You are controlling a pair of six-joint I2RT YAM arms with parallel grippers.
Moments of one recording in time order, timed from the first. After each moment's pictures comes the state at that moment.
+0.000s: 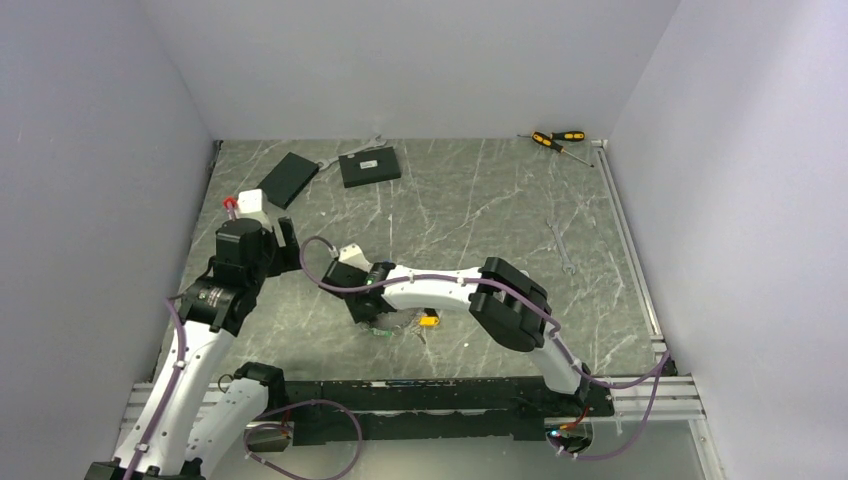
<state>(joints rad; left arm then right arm) -0.21 0.75 0.84 -0.65 -0.25 -0.28 1.20 2.14 1.59 -0.58 0.30 0.64</state>
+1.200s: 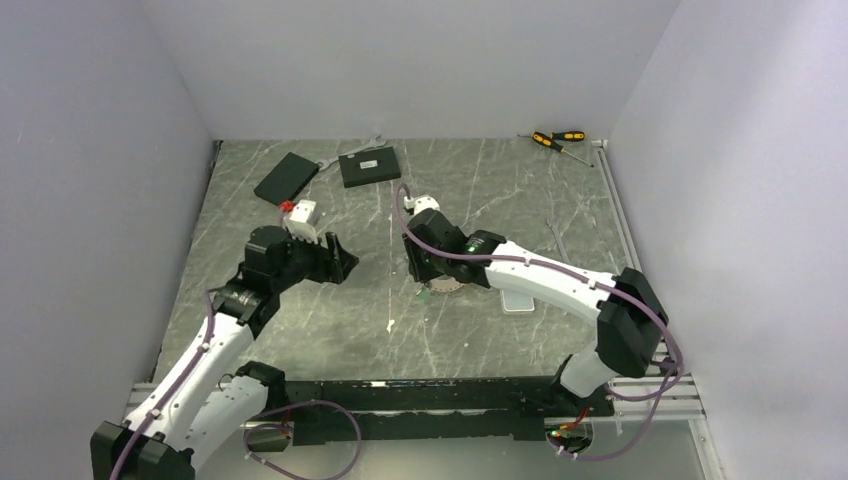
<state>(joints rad) -0.29 0.81 0.62 -0.25 0.28 -0.28 0.94 1.56 1.18 -0.47 0.20 0.44</state>
